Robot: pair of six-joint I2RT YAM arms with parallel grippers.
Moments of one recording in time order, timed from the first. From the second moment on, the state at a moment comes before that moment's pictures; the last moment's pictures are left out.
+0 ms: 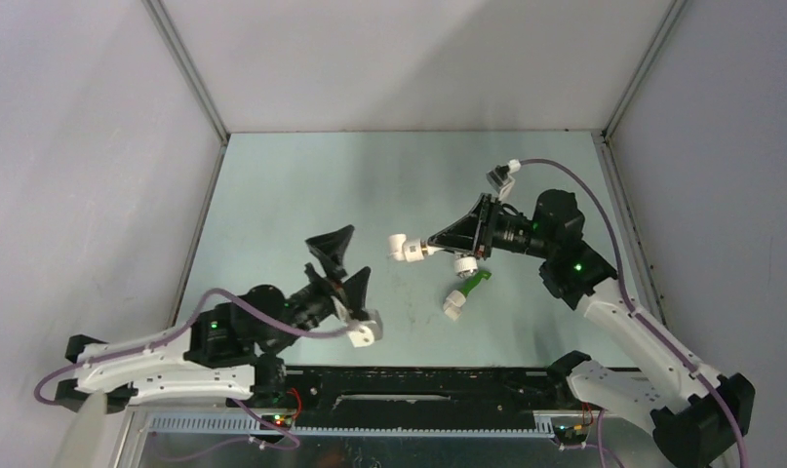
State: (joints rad) left arm -1.40 0.64 0.80 -0.23 -0.55 1.25; right arm 0.54 1.00 0.86 0.02 -0.75 1.16
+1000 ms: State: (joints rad) left arm -0.75 0.89 0.79 0.34 0.57 -0.97; right arm 0.53 0.78 0.86 0.15 -0.65 0.80
